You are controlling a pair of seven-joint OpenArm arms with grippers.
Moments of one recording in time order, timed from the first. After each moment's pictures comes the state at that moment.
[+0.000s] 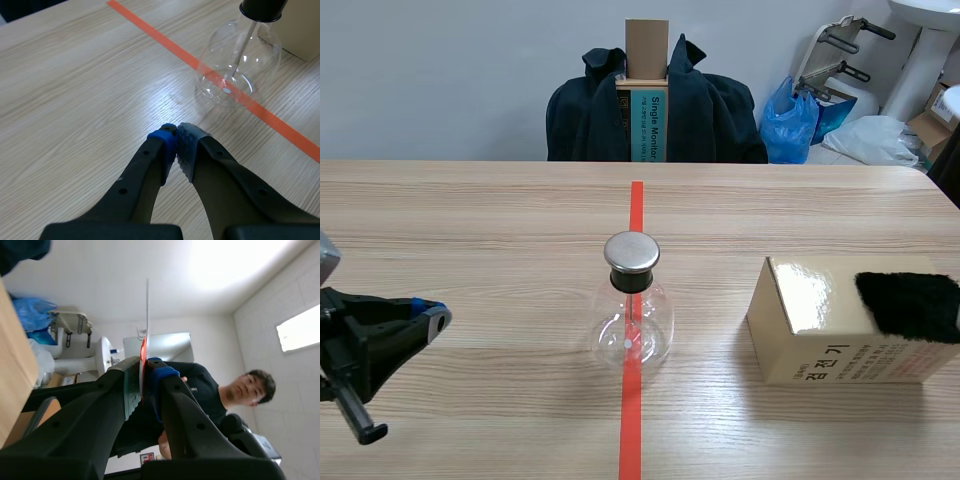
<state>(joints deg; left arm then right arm) 24.5 -32.4 -2.1 88.6 -11.9 -40.3 -12.6 -44.8 27.0 15.1 106.8 -55.1 -36.2 14.8</state>
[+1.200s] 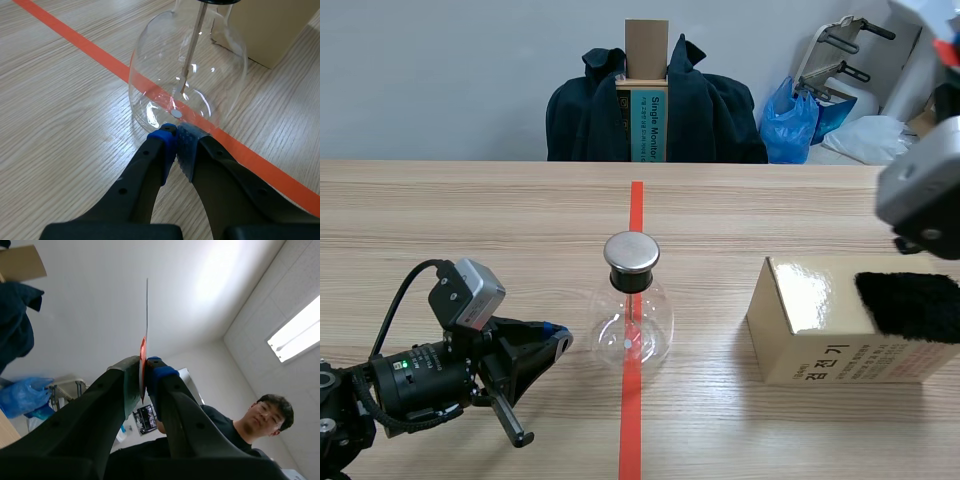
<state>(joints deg) 6.1 -24.2 20.3 68.1 -3.4 -35.5 -22.6 -31.3 20.5 4.8 112.4 -53.7 -27.8 21.9</state>
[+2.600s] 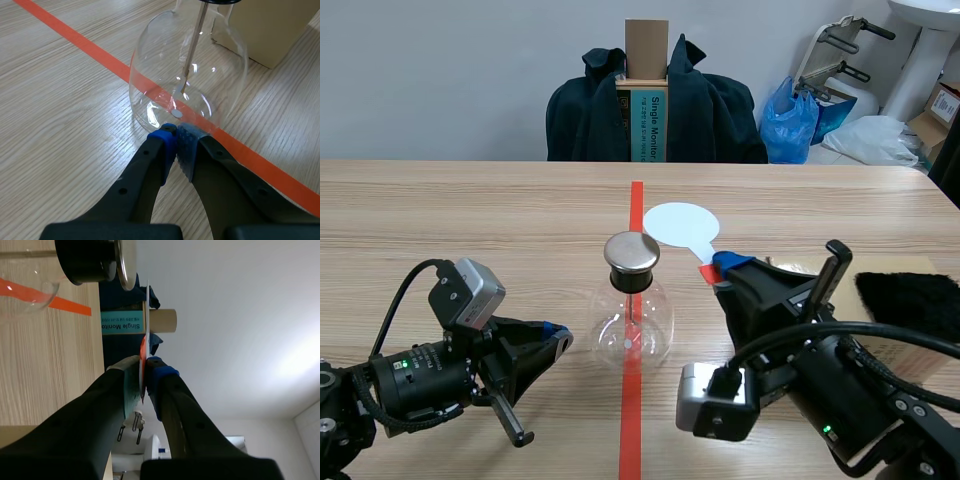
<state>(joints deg) 6.1 -24.2 20.3 68.1 -3.4 -35.5 -22.6 -24.6 13.4 -9.7 88.5 -78.3 -28.0 27.1</state>
